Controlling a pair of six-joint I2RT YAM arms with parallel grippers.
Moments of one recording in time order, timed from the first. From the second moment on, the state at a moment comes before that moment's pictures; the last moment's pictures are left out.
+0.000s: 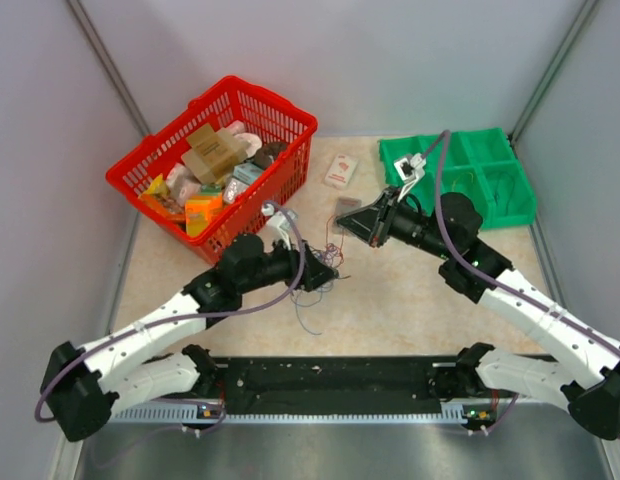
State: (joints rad) left arm -0.77 0.94 0.64 0.05 0.29 -0.68; right arm 0.71 1.01 0.93 0.10 -0.35 0.63
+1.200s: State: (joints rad) left arm -0.77 0.79 0.55 0.17 0.28 -0.60; right arm 0.76 1.03 1.38 -0.13 -0.20 0.53
